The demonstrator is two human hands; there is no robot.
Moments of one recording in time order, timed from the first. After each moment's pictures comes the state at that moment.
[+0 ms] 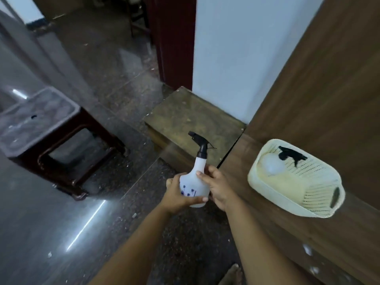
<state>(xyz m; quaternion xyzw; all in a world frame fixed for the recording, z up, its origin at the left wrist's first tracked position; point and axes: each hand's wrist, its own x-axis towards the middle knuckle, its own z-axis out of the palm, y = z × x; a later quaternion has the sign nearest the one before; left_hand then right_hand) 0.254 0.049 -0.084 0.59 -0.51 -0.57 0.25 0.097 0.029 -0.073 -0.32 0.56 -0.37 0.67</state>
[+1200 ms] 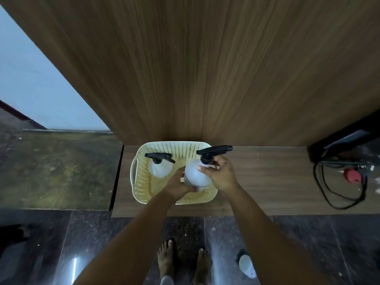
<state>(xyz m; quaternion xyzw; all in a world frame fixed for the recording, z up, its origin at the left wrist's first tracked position) -0.129 -0.007 -0.119 0.45 -0.58 -0.68 0.02 -0.262 0.072 -0.086 -0.20 0.77 -0.47 0.37</state>
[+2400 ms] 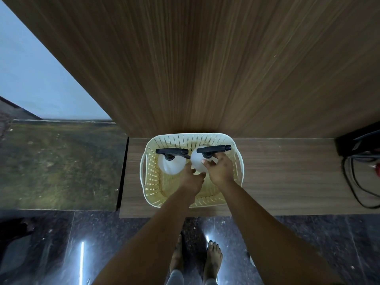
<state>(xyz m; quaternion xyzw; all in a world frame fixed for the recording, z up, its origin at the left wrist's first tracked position) -0.146 -0.026 -0.179 0.57 -0.44 -0.69 0.06 -0.235 0.014 -0.161 -0.17 0.86 -0.38 0.29</state>
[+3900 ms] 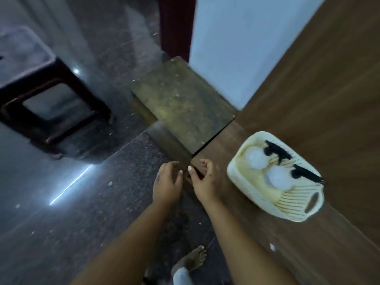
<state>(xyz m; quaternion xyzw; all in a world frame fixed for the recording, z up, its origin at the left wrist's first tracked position) 0.154 0.066 -0.141 0.72 -0.52 -0.34 0.31 0.030 0.046 -0.134 -0.56 0.70 -0.29 0.32</state>
